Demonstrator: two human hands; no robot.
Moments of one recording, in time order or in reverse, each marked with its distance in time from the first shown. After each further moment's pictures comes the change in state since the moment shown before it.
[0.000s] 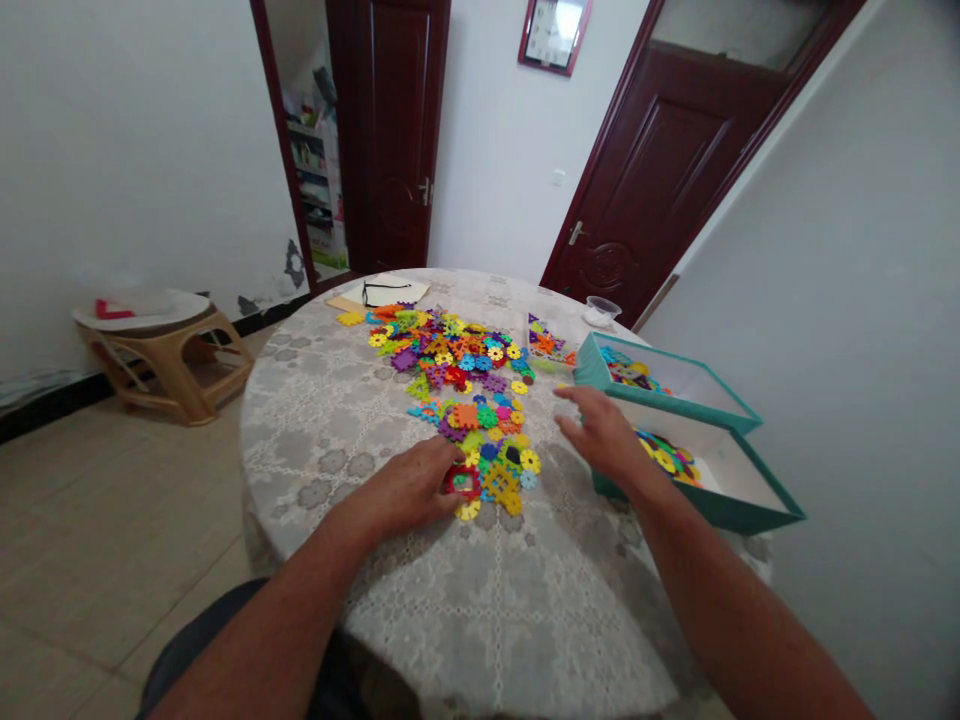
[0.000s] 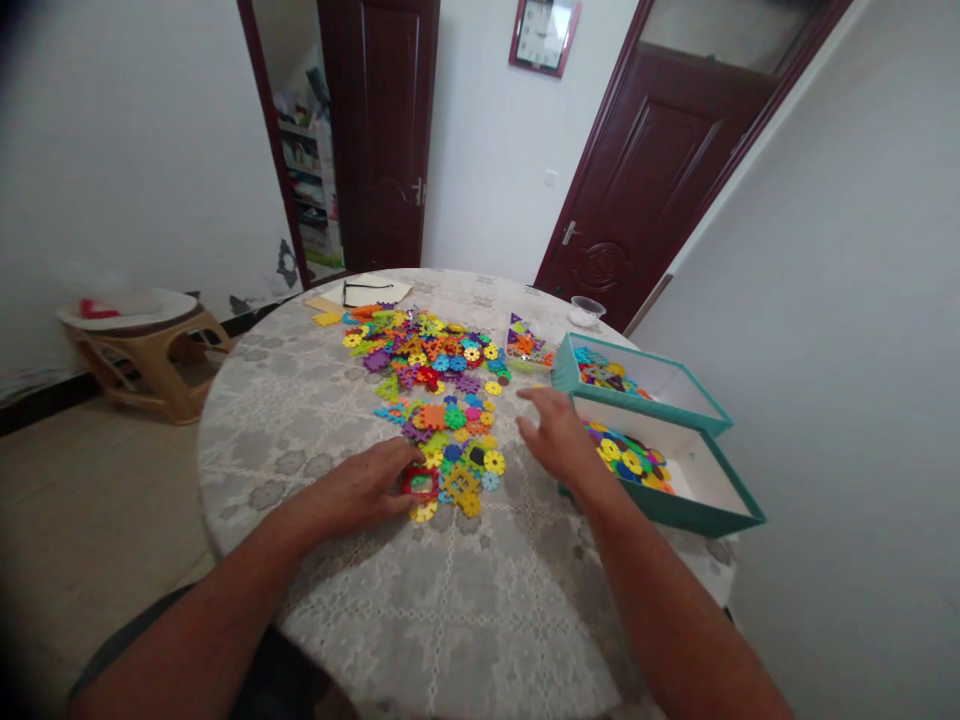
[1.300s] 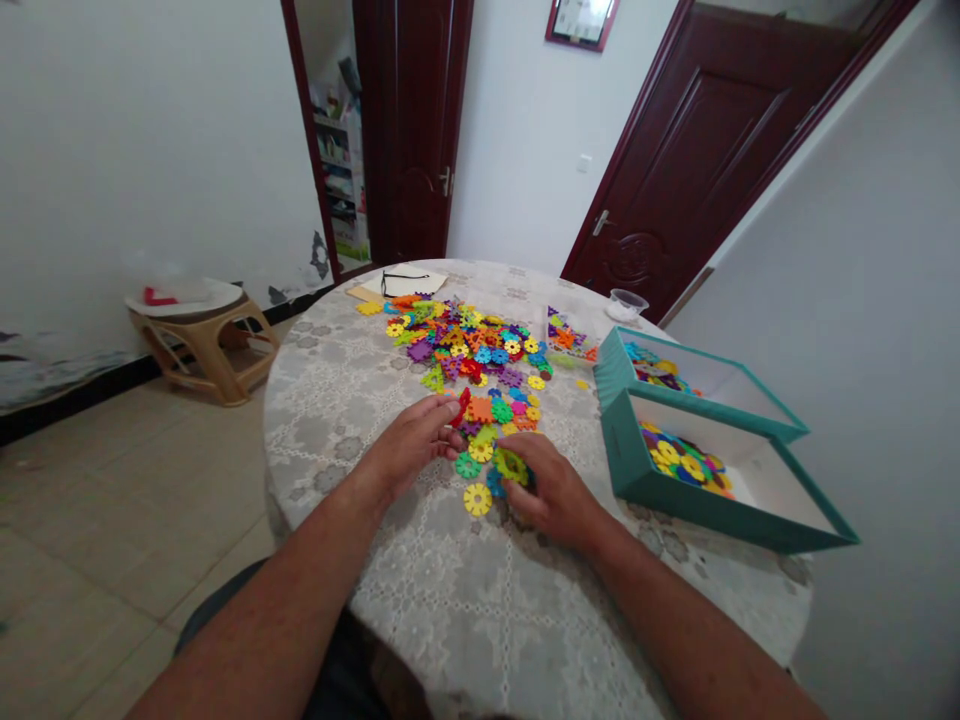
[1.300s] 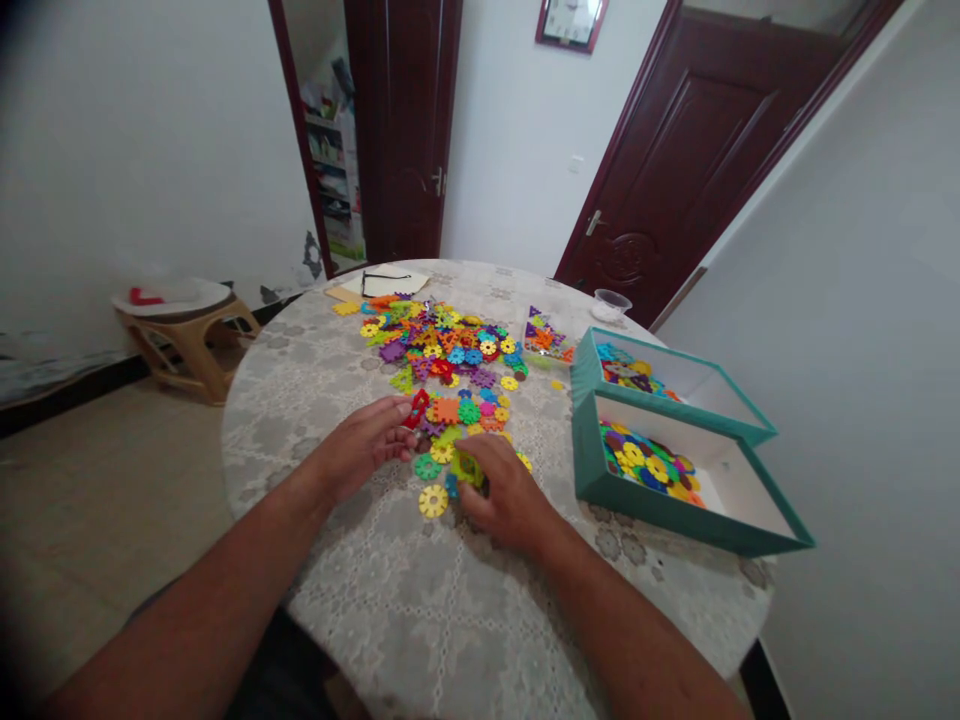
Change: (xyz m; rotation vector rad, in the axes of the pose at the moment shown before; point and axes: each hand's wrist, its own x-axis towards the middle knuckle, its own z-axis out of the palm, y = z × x) left_hand 0.017 0.002 -0.010 -1.273 0.331 -0.354; right_hand -0.042 -0.082 0.056 0.556 -0.174 -0.112
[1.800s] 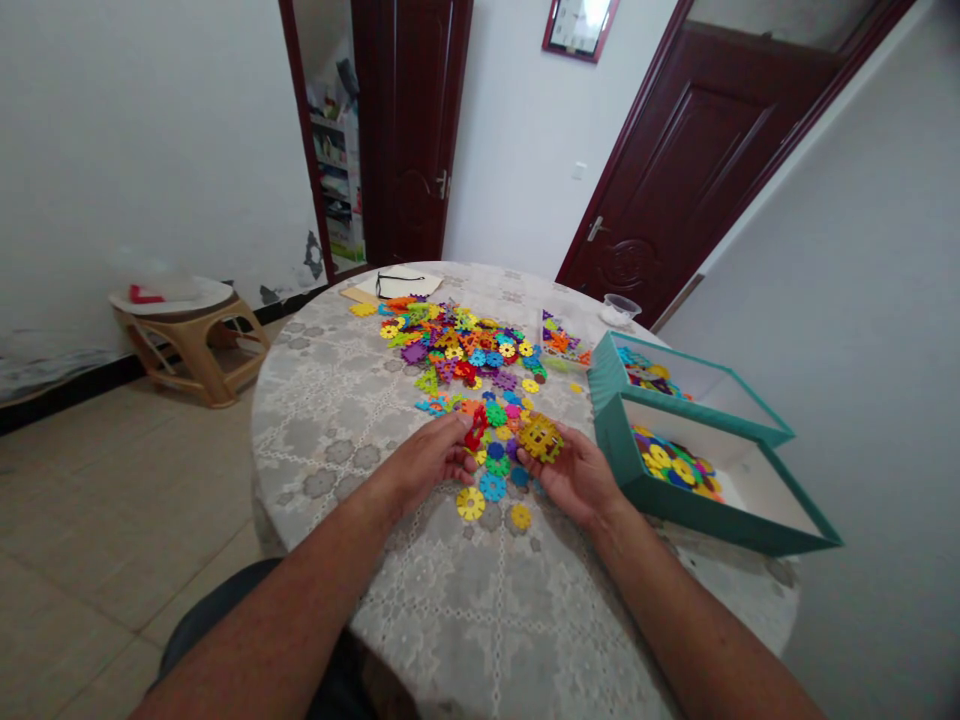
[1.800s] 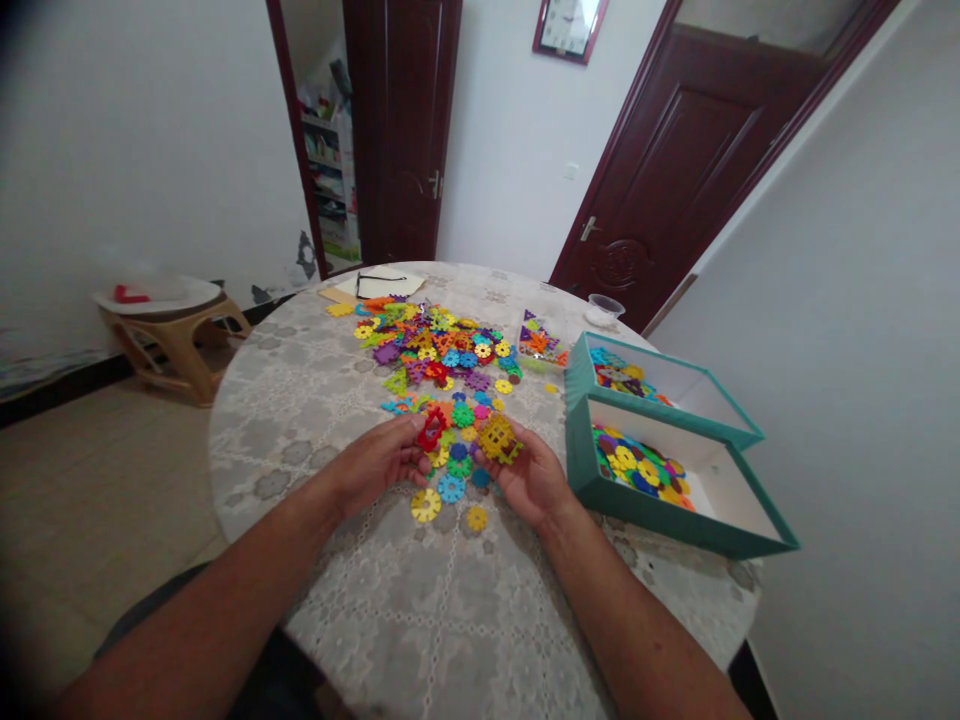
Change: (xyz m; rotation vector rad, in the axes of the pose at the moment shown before) left_hand 0.002 -0.016 0.019 -0.067 -0.111 -0.116; right_hand 0.012 0.022 -0.017 1.368 0.404 0.726
